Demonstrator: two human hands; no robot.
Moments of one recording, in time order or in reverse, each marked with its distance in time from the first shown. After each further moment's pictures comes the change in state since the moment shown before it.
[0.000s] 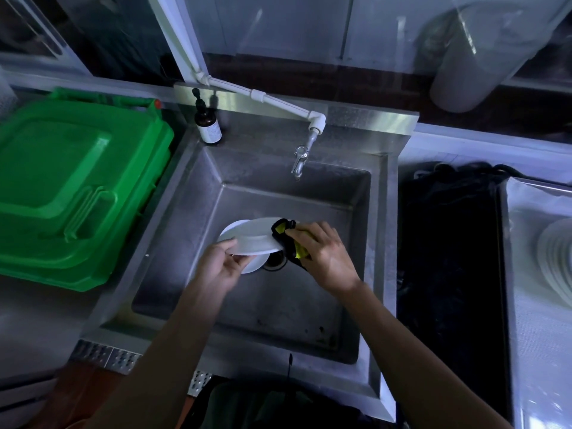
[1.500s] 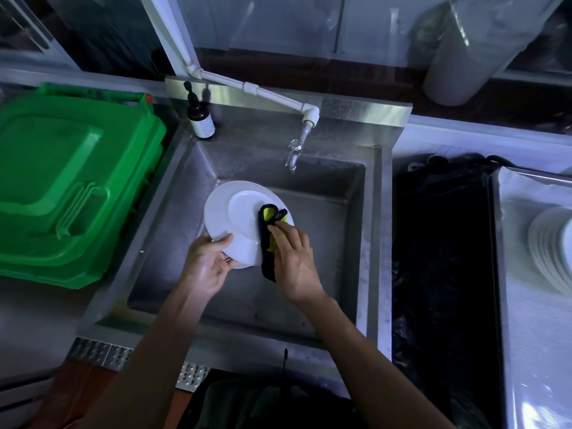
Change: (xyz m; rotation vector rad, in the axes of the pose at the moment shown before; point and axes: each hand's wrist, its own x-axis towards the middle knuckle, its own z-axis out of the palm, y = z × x) left_hand -0.017 0.003 -0.020 0.238 -0.313 0.225; right_hand -0.010 -0.059 0.030 0.259 -0.128 0.382
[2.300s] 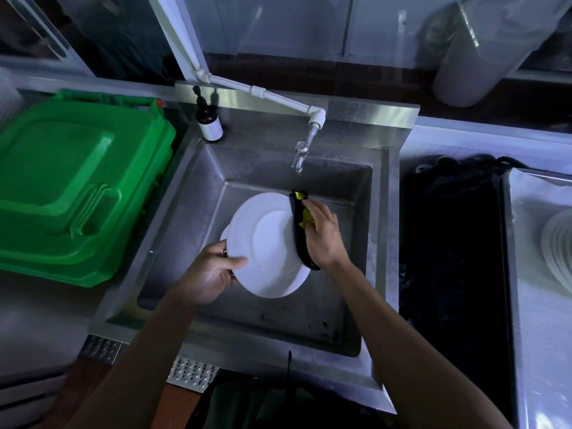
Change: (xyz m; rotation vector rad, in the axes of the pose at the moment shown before) left_hand -0.010 0.007 -0.024 0.320 -0.289 -0.131; right_hand 0.050 0.037 -0.032 0.146 0.043 0.188
